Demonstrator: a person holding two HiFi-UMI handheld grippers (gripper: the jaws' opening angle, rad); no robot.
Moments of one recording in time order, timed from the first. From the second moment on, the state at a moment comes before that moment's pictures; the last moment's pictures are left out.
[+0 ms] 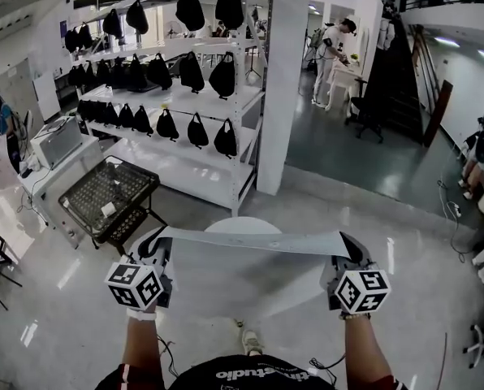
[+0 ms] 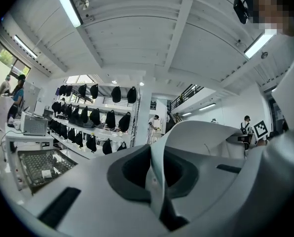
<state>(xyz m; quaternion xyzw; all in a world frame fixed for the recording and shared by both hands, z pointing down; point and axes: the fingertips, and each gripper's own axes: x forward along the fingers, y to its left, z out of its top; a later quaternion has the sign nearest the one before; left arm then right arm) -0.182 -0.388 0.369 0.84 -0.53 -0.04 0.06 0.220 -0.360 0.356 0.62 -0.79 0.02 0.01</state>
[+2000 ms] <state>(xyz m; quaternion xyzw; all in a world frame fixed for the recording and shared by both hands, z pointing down) -0.165 -0.706 0.354 0.81 -0.58 -0.07 0.04 0.244 -0.722 0.364 0.59 -0.80 0.05 0.00</state>
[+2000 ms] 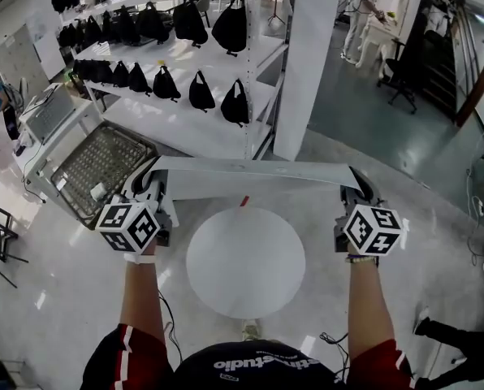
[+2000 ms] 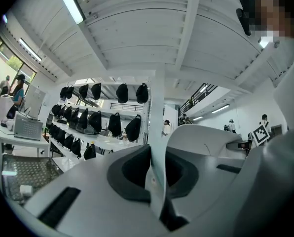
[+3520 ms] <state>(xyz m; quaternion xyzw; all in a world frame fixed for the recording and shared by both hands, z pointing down) -0.164 -0.499 0.563 0.84 -0.51 0.02 0.19 0.243 -0.489 0.583 0.63 -0.74 0.19 0.15</state>
